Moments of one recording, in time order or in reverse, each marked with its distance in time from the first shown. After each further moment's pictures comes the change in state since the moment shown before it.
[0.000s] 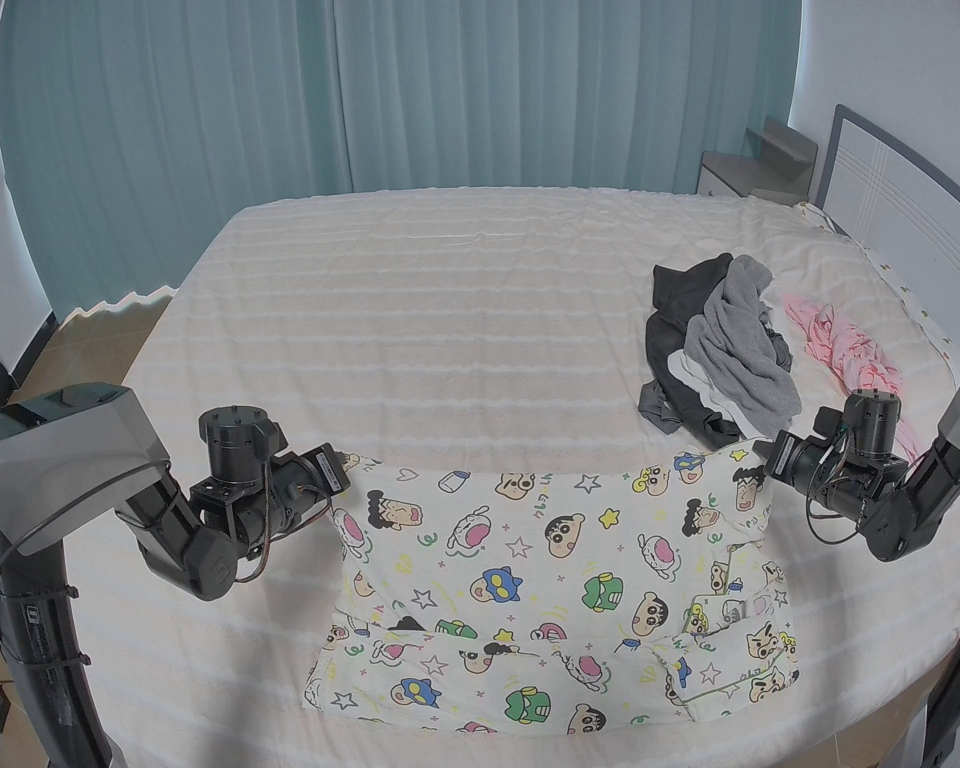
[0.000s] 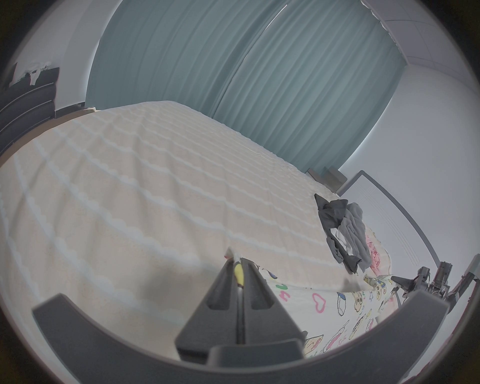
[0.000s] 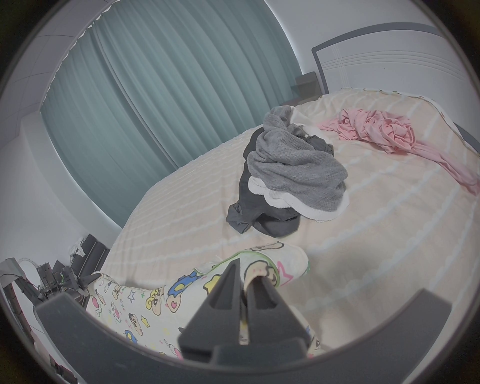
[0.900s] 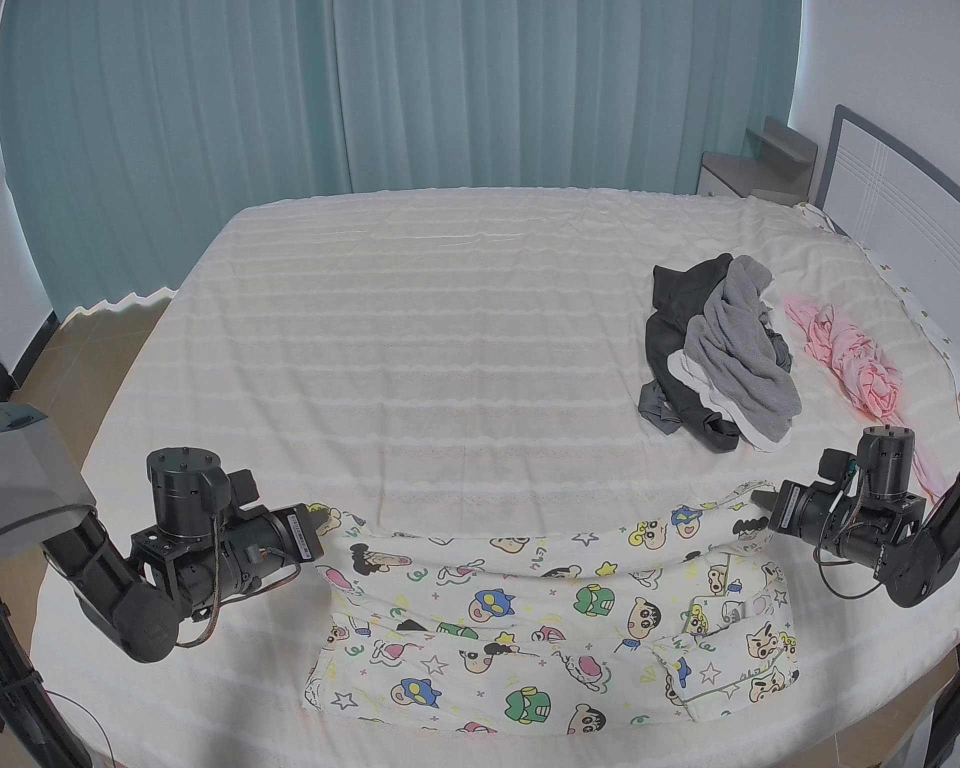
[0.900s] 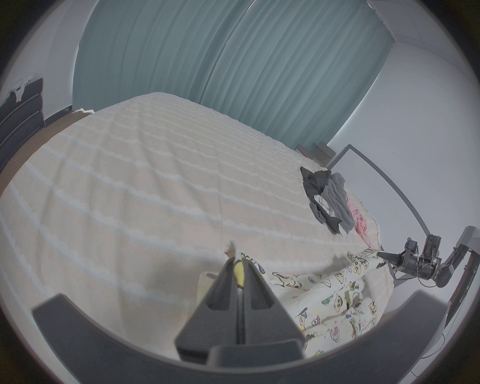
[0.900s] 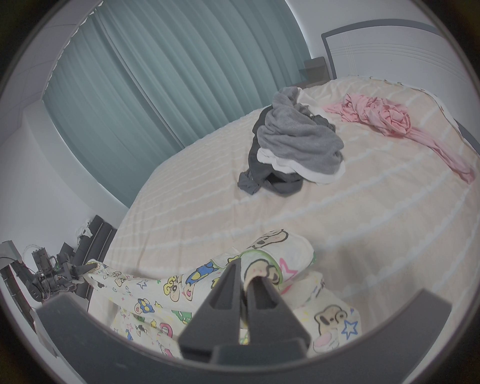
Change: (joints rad) left arm -0.044 -0.248 0.361 -0.013 -0.057 0.082; right arm 0.064 -0.135 0.238 -0.003 0.017 -0.032
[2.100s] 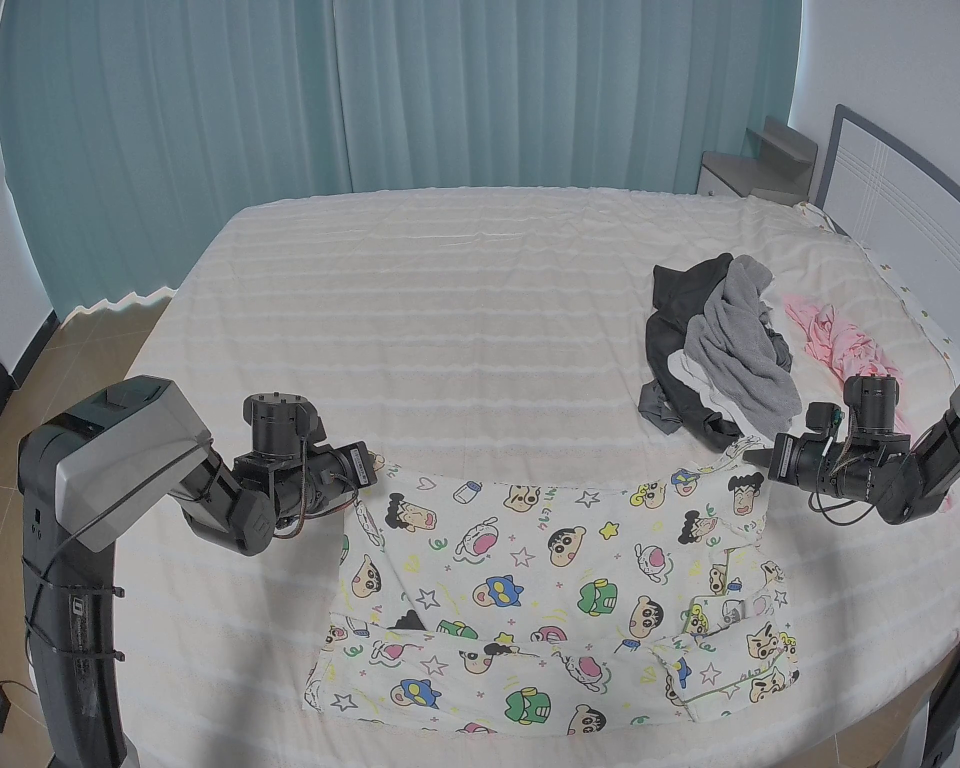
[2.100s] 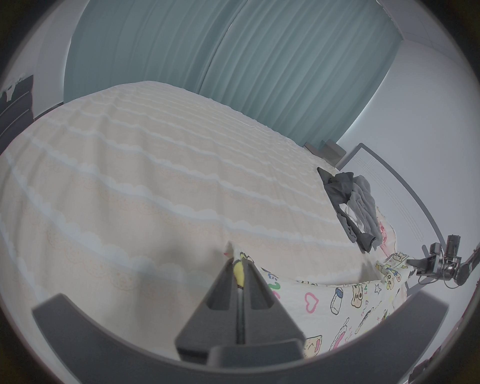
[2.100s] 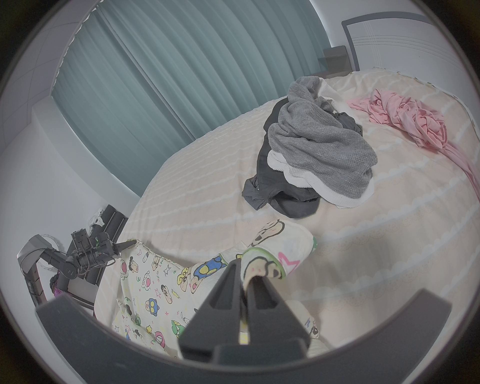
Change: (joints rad) left arm 0.060 0.427 -0.705 0.290 -0.057 0.025; right arm -0.117 0.126 -0.390 0.327 0.223 -0.115
